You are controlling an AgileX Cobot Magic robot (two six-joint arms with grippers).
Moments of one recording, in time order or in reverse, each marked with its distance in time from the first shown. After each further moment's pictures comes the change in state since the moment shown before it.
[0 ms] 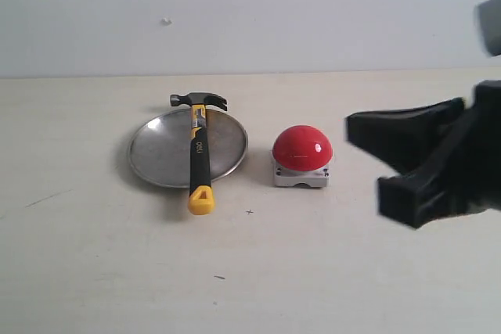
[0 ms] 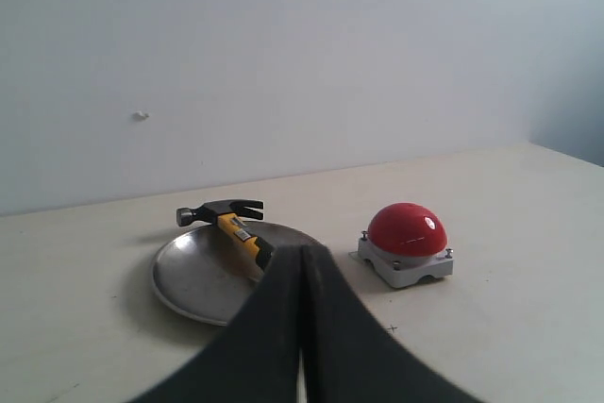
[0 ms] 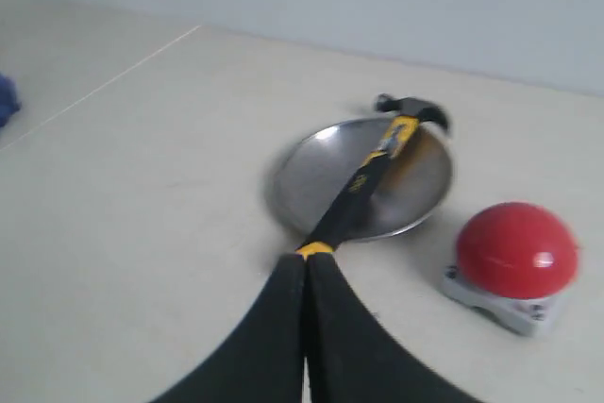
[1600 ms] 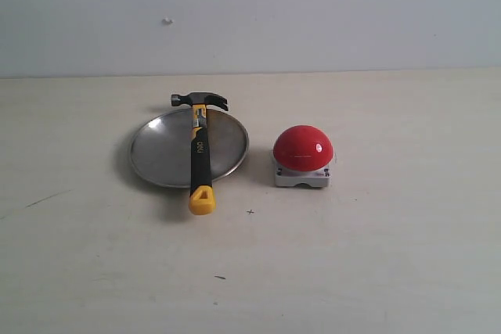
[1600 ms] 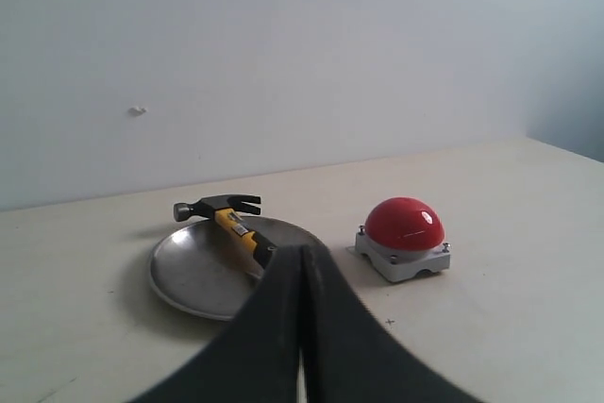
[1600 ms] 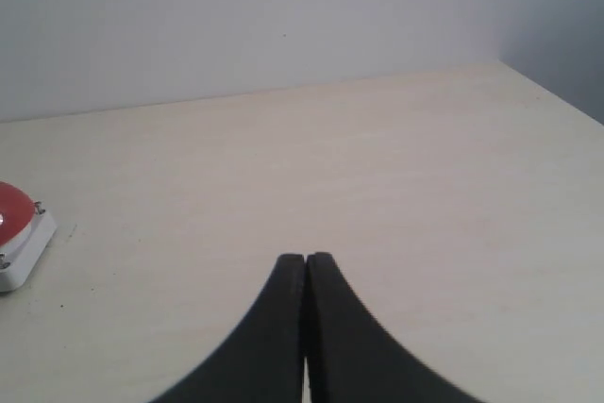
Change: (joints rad) left arm 0.000 0.000 0.000 0.000 0.012 0.000; right arm -0.889 -0.808 0.483 0.575 0.209 -0.770
